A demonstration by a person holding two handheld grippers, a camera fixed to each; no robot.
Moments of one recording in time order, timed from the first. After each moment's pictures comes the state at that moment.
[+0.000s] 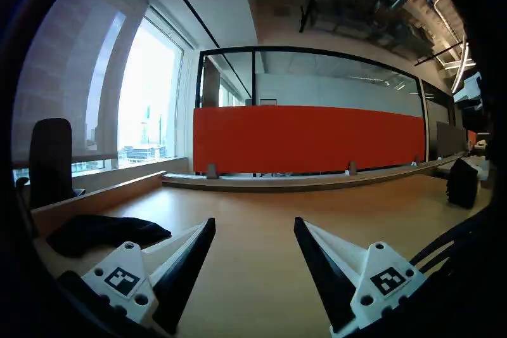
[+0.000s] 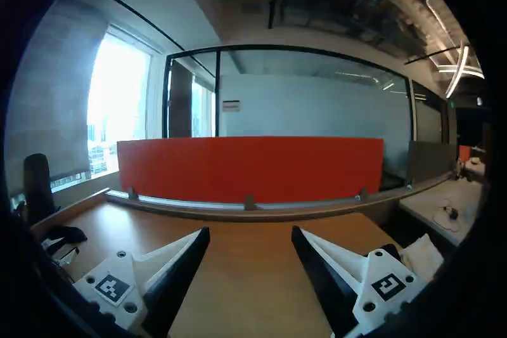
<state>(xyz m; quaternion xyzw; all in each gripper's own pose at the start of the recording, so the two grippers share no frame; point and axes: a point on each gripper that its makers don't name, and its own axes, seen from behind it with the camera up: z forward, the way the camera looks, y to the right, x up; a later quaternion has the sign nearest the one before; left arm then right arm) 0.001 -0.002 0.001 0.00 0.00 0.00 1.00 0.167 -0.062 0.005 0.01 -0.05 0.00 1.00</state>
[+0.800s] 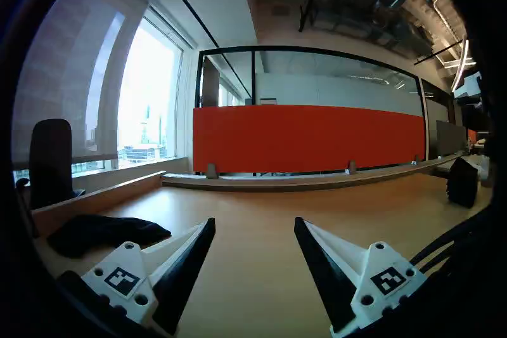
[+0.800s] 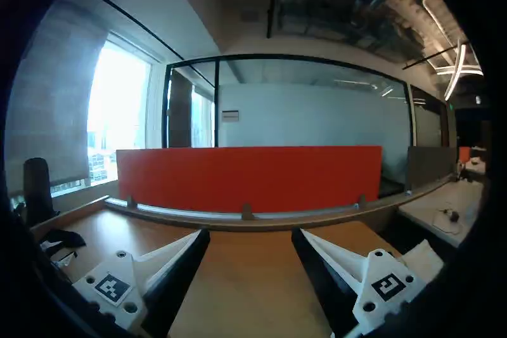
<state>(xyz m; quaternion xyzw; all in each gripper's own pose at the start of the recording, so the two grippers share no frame) 0.001 -0.002 0.001 0.00 0.00 0.00 1.00 0.179 -0.044 0.006 0.01 -0.02 0.01 1.00</state>
